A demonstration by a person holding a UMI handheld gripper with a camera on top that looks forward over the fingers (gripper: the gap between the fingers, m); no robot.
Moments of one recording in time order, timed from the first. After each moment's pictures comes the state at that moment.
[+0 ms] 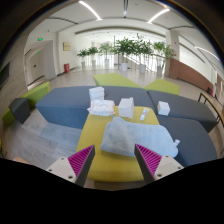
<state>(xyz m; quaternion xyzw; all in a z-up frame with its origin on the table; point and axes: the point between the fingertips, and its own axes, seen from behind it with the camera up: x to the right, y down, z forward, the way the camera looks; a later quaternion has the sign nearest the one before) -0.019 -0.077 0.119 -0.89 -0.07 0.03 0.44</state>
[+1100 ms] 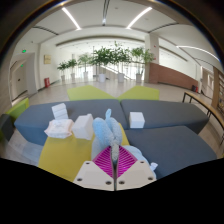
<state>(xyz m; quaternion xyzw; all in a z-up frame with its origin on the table) 0.143 0.047 0.114 -0.87 0.02 -0.02 0.50</state>
